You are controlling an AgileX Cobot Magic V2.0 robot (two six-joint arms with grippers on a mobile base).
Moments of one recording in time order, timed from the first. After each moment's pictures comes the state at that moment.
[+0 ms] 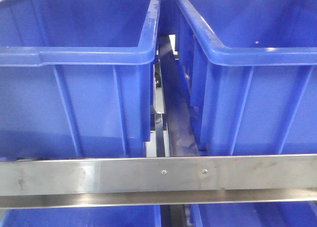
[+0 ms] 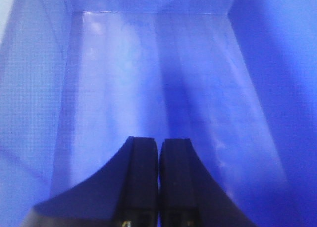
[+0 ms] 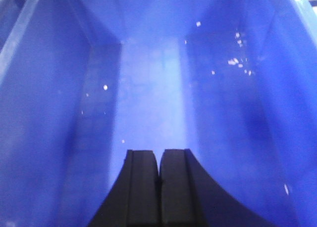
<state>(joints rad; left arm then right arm) -0.25 1.14 -0.83 0.02 0.23 -0.18 0.06 1.05 -0.78 0.19 0.19 0.02</state>
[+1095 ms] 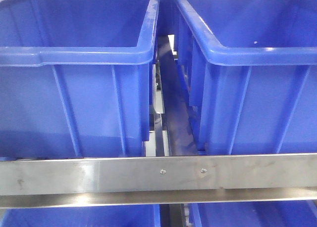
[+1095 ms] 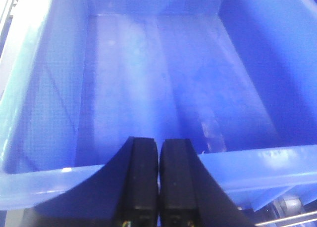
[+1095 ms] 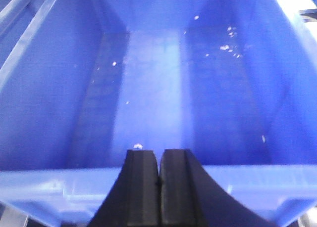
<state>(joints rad) -0.25 0.67 -0.46 0.07 0.21 -0.18 0.08 0.55 -0.42 0.15 0.23 0.02</state>
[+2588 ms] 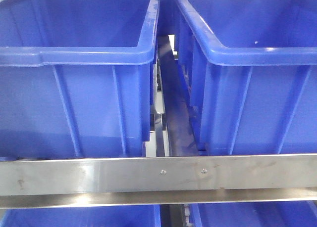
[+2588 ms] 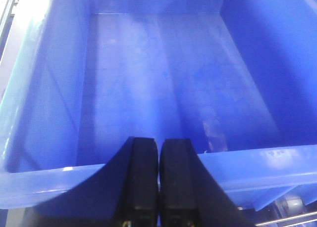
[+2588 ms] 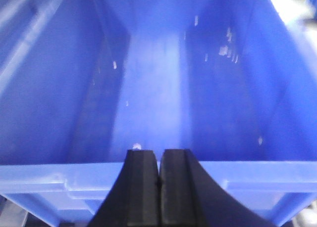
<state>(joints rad) -0.25 0.67 -0.46 0.07 0.21 -0.18 0.08 0.47 -0.39 0.13 0.24 0.02</state>
